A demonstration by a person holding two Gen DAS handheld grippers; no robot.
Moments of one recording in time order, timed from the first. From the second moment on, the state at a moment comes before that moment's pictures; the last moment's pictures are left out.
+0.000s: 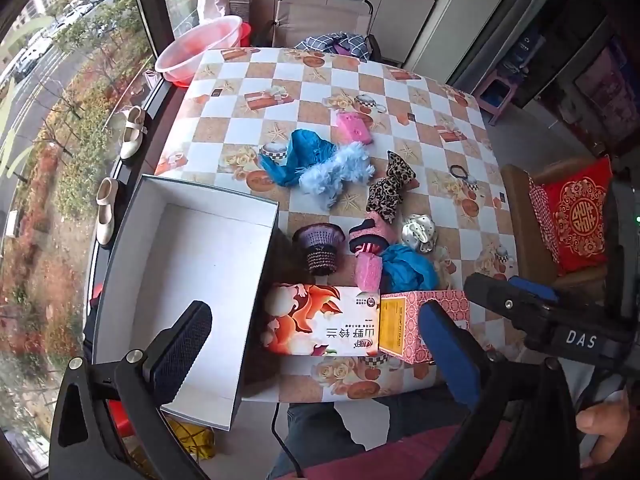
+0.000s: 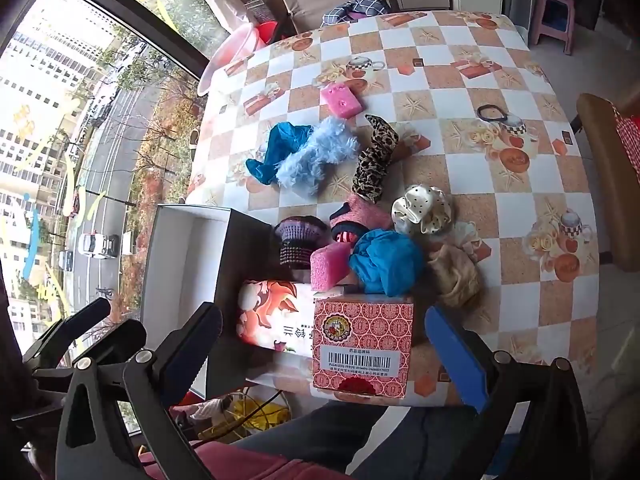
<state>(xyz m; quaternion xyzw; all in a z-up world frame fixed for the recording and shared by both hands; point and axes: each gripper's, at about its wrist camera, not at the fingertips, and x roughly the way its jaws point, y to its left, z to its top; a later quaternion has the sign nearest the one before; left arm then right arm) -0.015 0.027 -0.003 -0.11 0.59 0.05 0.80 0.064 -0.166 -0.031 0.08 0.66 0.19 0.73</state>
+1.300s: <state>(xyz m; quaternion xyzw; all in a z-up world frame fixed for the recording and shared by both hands) -0.004 0.024 -0.009 -0.12 0.61 0.03 0.78 0.061 -0.182 -0.042 0.10 0.67 0.17 0.72</state>
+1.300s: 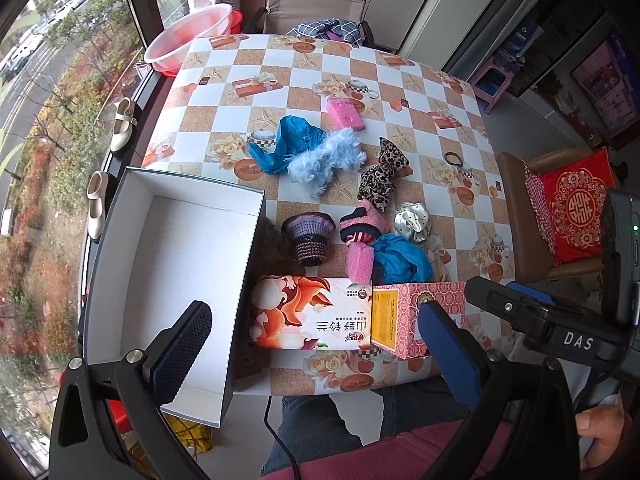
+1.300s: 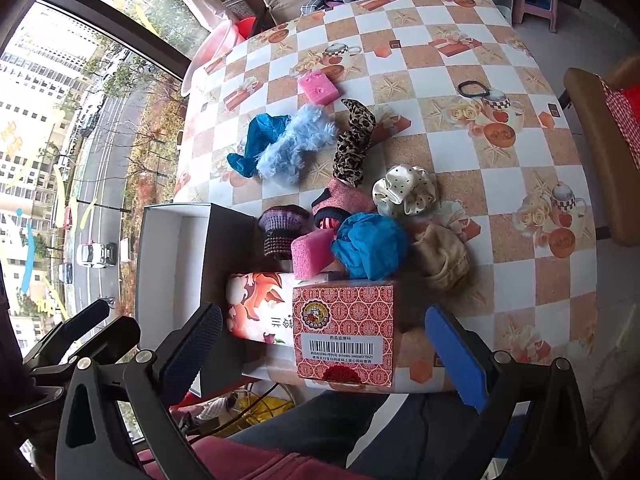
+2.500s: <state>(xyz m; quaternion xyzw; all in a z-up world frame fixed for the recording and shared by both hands) 0.088 0.058 -0.042 -0.12 0.62 0.04 0.77 0.075 -0.230 -0.054 0.10 0.68 0.10 0.72</state>
